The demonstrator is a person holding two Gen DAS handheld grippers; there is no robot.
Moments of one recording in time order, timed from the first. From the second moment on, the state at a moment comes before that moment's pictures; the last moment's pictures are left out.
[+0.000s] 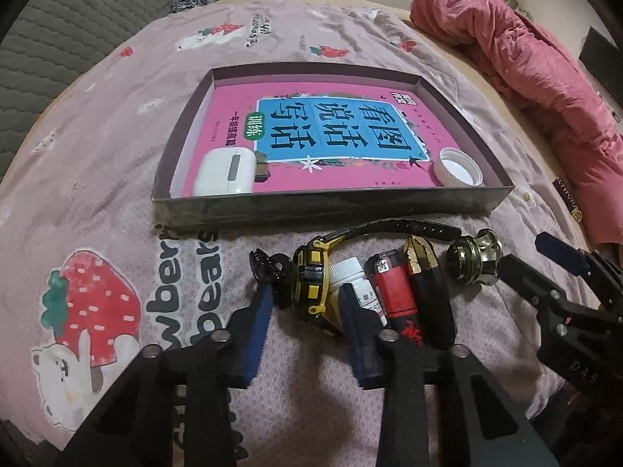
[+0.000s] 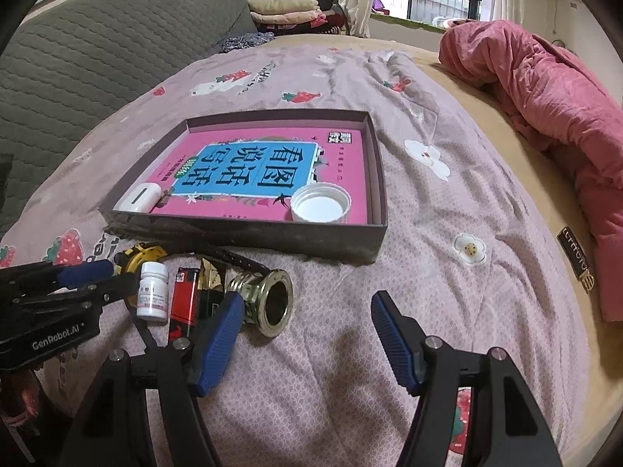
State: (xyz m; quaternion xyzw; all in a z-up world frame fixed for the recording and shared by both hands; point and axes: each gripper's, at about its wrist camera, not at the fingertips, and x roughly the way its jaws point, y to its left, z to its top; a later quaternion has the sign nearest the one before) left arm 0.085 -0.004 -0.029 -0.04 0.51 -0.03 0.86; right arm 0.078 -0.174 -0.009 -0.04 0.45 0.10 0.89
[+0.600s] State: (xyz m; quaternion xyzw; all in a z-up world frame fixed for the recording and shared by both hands) left arm 0.101 -0.011 -0.037 -0.03 0.52 -0.03 0.85; right arm 0.094 -0.150 -0.030 -0.03 0.47 0.12 0.88
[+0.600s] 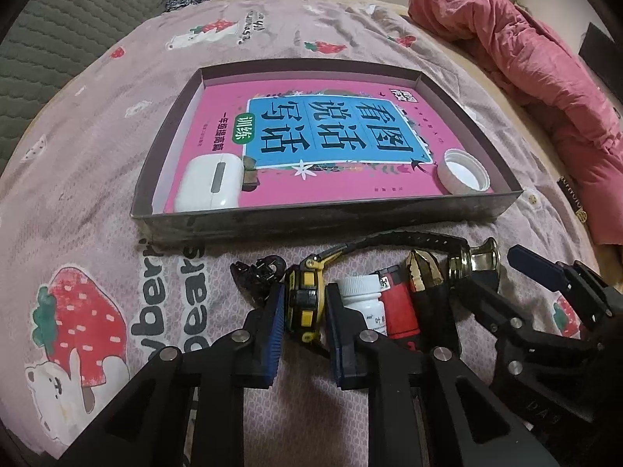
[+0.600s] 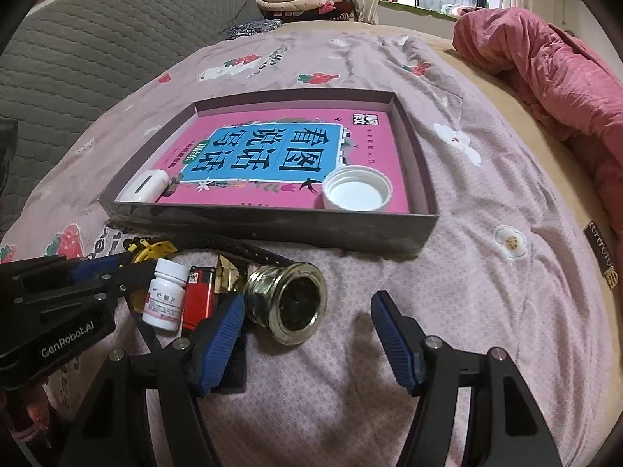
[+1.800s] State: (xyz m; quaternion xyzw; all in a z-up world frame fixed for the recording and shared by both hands) left arm 0.084 0.028 -0.037 -0.12 0.51 -0.08 0.85; right arm 0.093 -0.177 -0.036 0.06 0.48 0.17 0.86
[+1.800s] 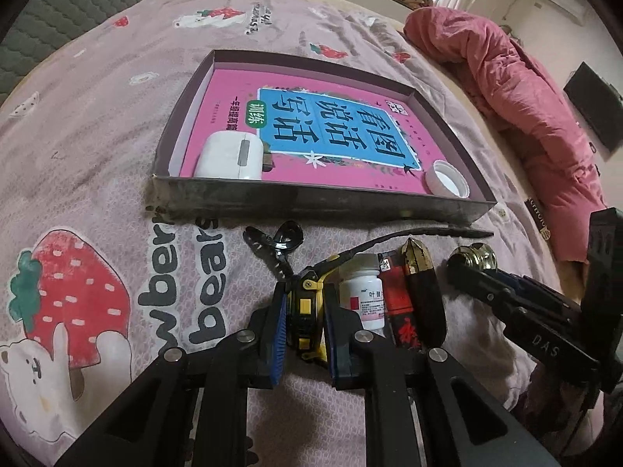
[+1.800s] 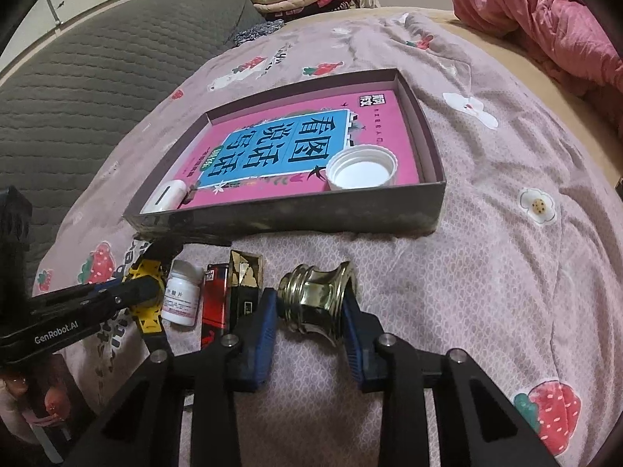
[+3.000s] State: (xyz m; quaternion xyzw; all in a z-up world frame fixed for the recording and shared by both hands) left arm 0.077 0.026 0.003 -0.10 0.46 -0.08 0.88; right arm 0.084 -0.179 -0.007 0.03 0.43 0.17 0.89
